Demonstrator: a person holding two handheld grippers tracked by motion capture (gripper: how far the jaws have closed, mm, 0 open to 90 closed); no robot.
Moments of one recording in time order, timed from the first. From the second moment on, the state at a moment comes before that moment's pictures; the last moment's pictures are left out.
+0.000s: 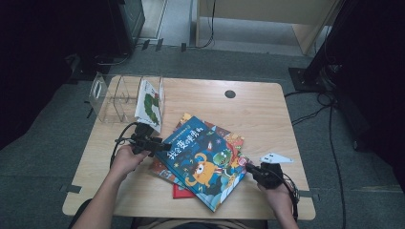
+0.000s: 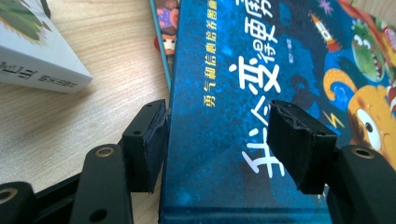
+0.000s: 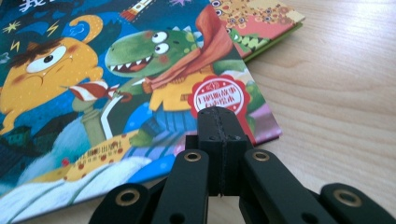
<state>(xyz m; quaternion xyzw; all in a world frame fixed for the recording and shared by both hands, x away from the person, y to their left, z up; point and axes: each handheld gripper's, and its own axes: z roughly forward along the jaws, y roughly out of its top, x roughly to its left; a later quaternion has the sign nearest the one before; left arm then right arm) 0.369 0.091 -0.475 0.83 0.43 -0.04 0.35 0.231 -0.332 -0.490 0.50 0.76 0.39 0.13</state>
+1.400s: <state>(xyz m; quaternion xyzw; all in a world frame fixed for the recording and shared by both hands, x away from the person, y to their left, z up) 0.350 0.107 -0.472 0.82 0.44 -0.05 0.36 0.268 -0.338 -0.492 0.51 0.76 0.38 0.13</state>
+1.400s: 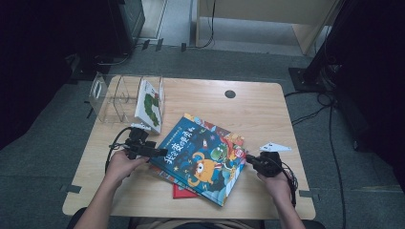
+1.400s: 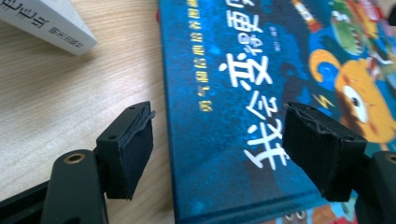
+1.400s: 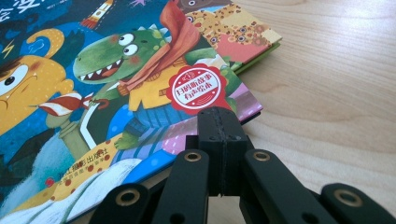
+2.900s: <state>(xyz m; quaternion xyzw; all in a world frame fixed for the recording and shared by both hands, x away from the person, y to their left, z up) 0.349 0.117 -0.481 0.81 0.48 -0.05 0.34 0.314 -0.323 -0.496 0.47 0.78 0.40 0.13</state>
